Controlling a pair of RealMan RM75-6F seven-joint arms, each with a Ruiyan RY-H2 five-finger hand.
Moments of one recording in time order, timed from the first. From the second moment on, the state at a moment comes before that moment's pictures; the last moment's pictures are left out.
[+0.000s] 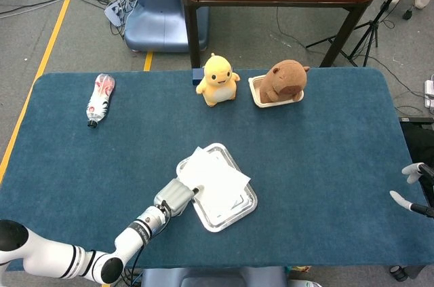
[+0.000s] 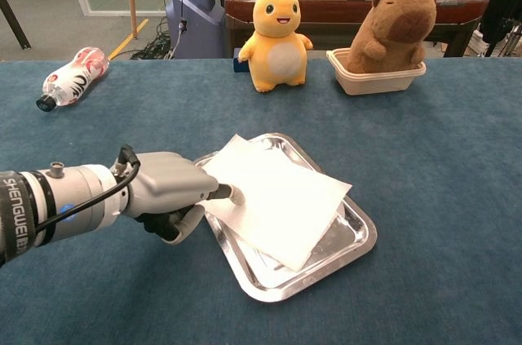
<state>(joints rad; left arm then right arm) -0.97 -1.60 0.03 -1.74 0.76 0.96 0.83 0.01 -0.98 0.11 -1.63 -1.46 1.55 0.21</state>
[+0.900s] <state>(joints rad) -1.02 -1.65 0.03 -1.70 0.72 0.98 0.89 0.00 -0.98 0.12 -1.62 -1.45 1.56 0.23</state>
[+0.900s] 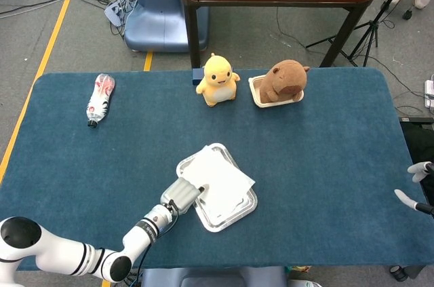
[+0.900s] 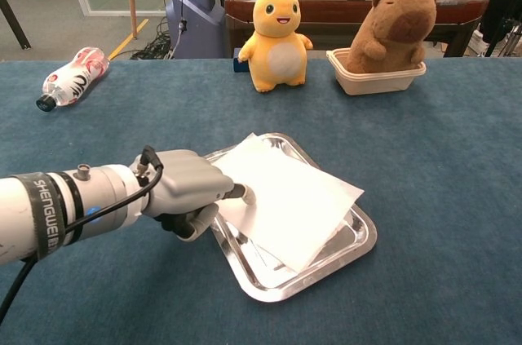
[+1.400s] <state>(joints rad) -1.02 -1.61 0.03 -1.78 0.73 1.02 0.90 0.00 -0.97 0.12 -1.62 -1.45 1.56 0.24</state>
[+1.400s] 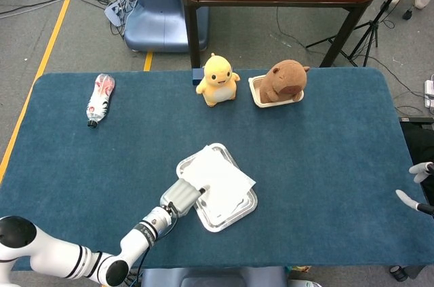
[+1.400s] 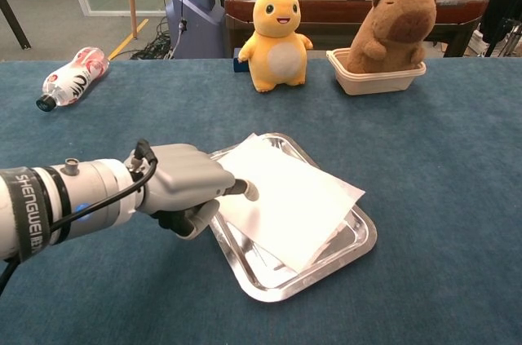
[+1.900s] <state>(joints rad) -1.04 -1.60 0.05 -1.88 0.74 1.04 0.94 0.00 -0.97 0.13 -1.61 -1.44 1.56 0.24</state>
